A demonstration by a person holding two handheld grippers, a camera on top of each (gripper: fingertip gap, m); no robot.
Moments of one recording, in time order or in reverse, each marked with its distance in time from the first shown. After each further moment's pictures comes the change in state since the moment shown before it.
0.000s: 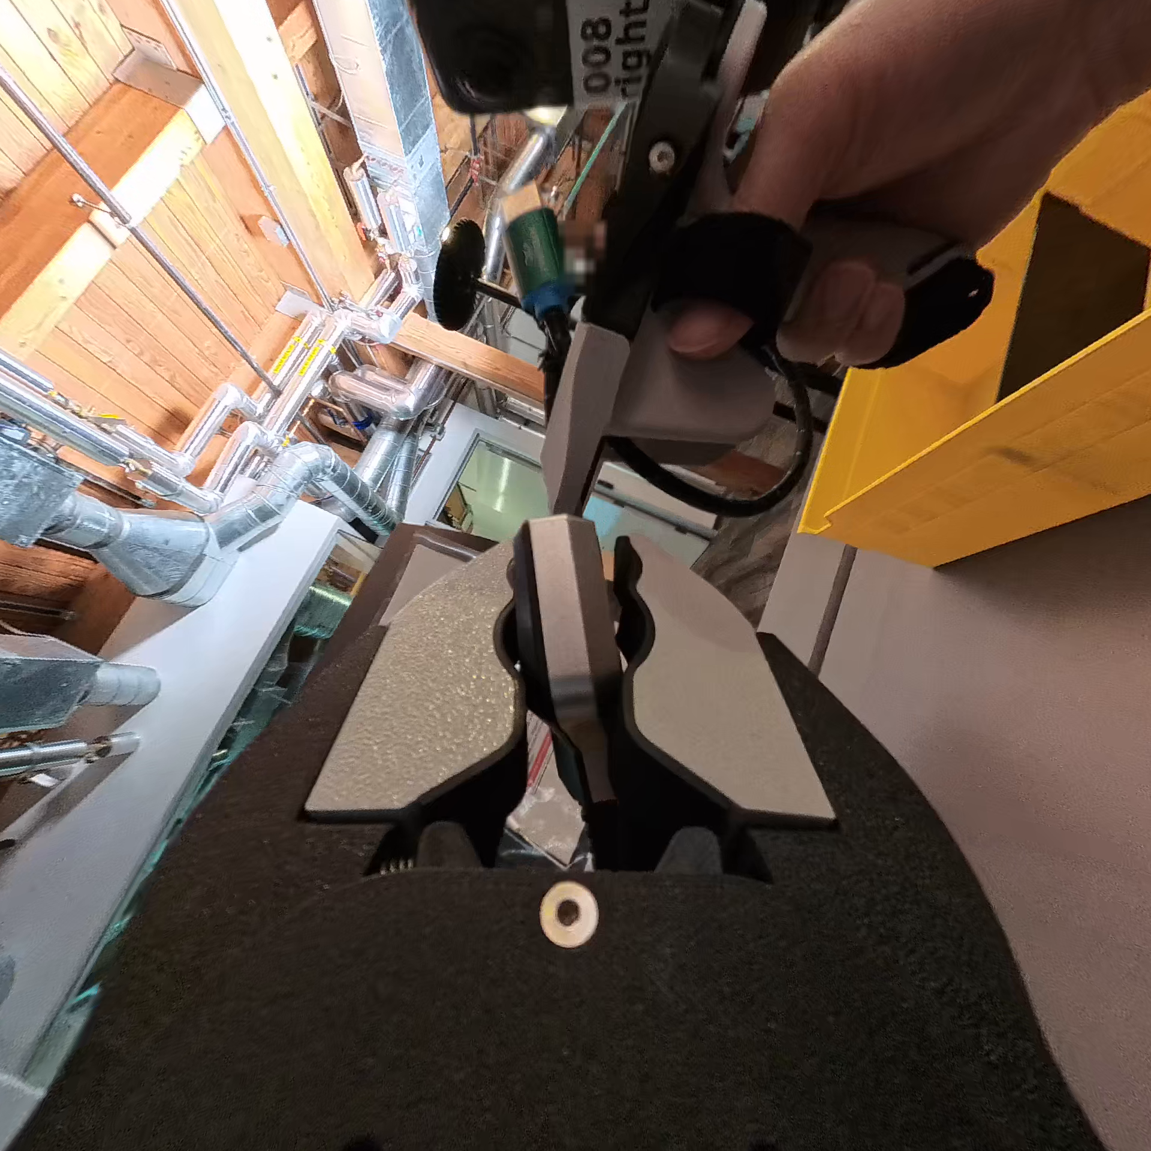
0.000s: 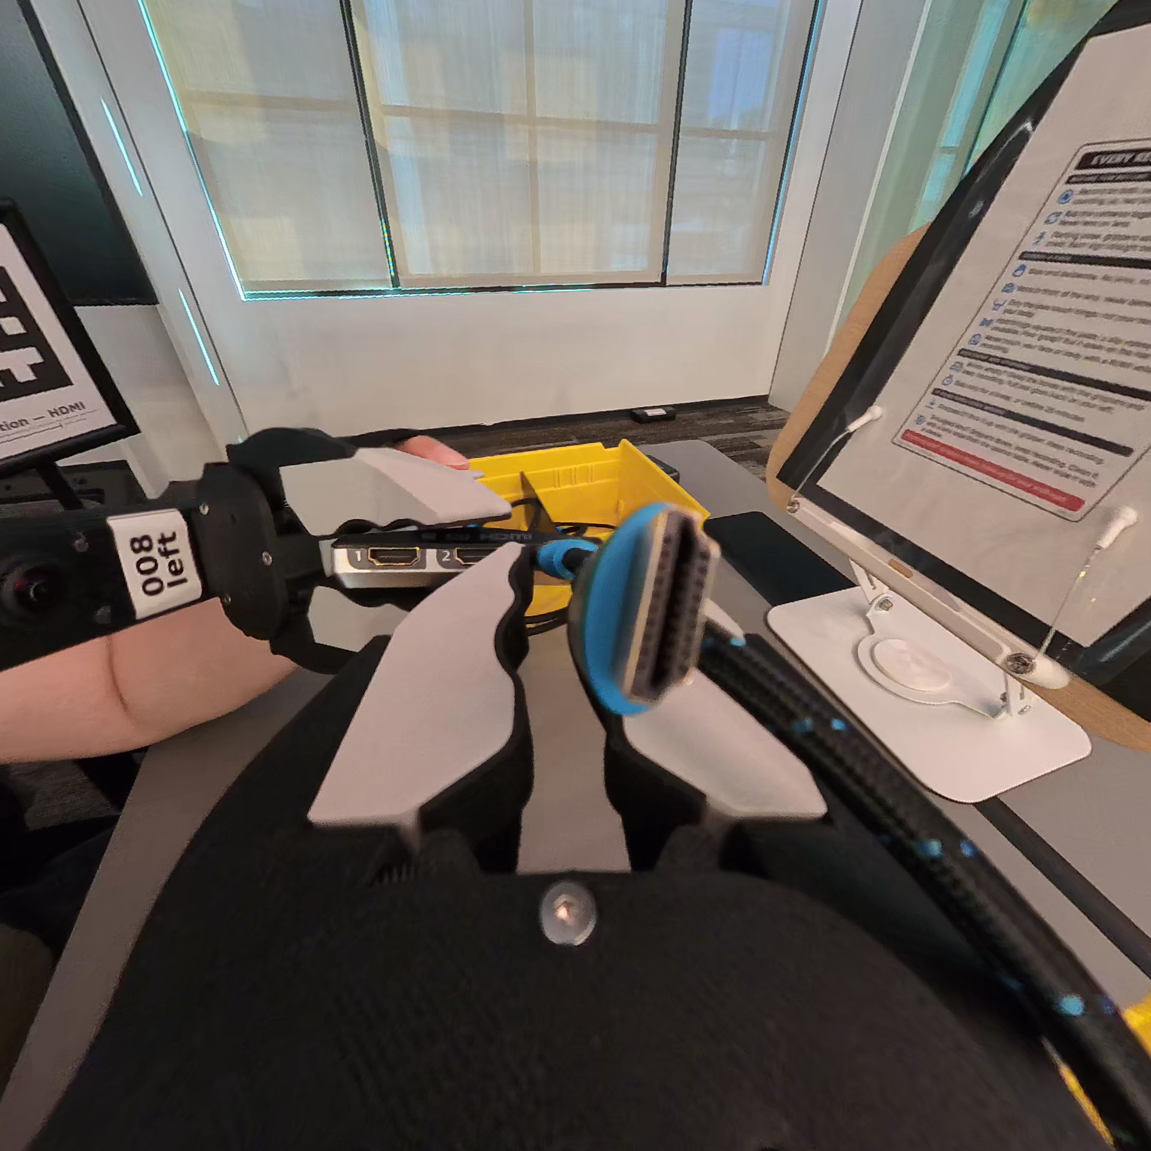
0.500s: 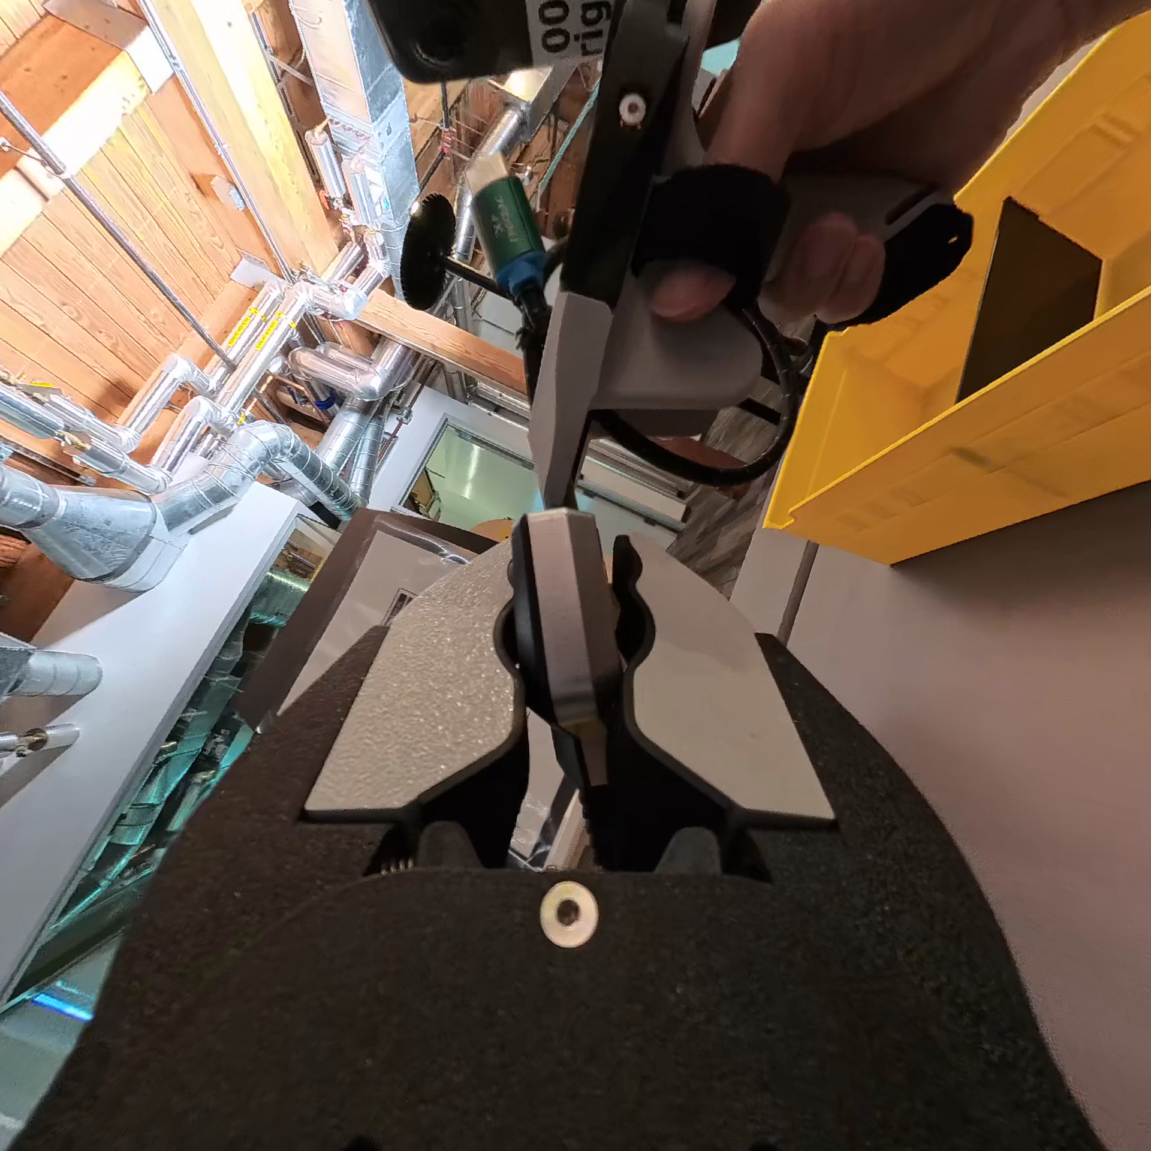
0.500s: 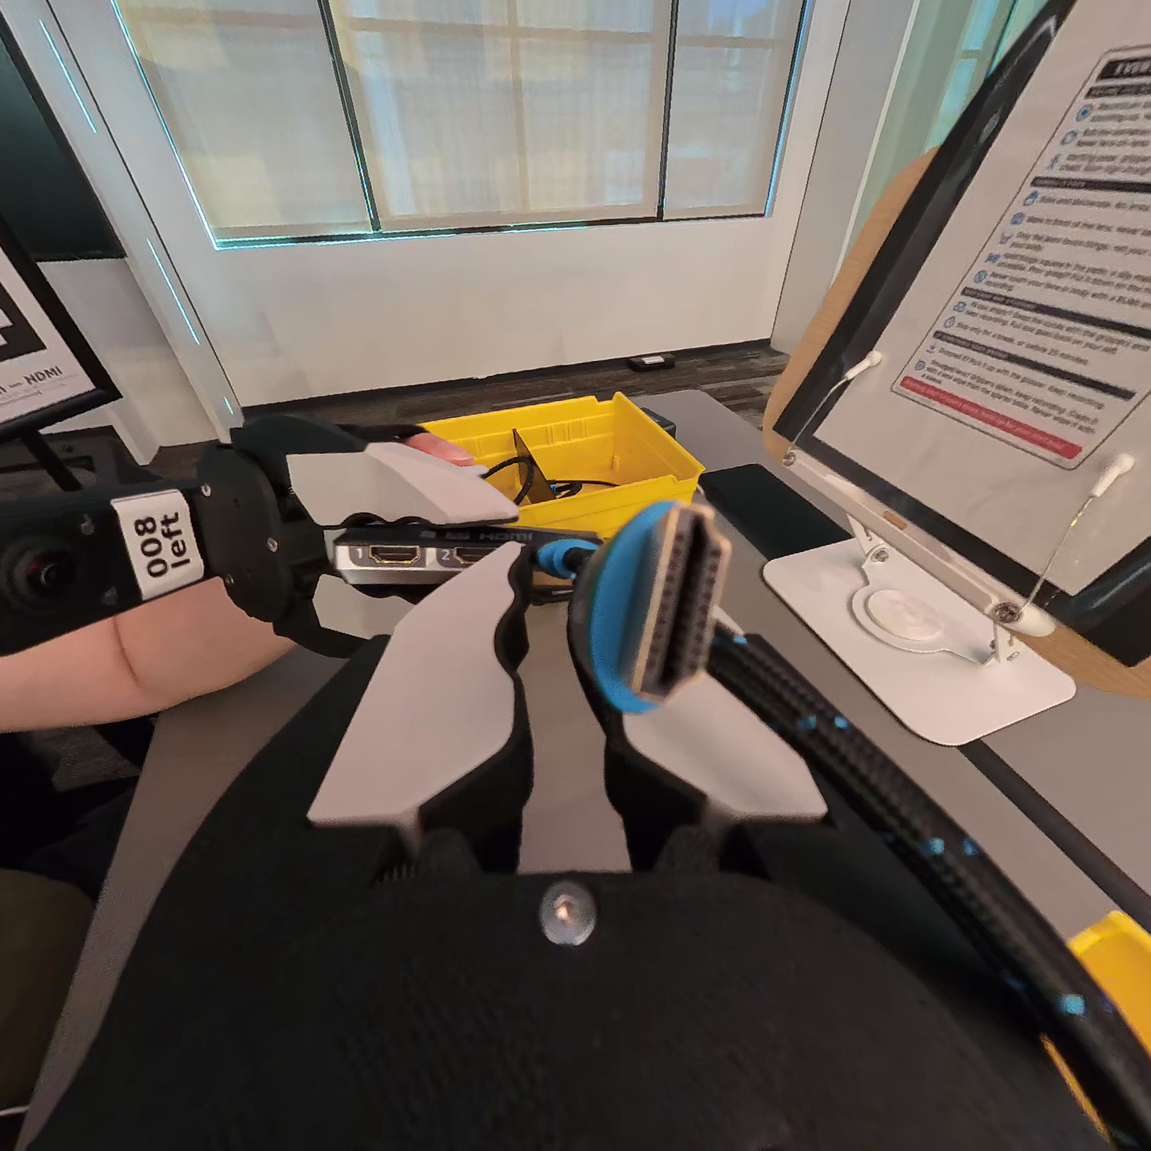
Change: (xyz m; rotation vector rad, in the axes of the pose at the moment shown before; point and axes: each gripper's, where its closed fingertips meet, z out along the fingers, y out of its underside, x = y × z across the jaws) left arm 0.012 0.004 0.004 -0.016 0.045 -0.052; right arm 0.005 0.009 -0.006 -0.090 0.012 0.022
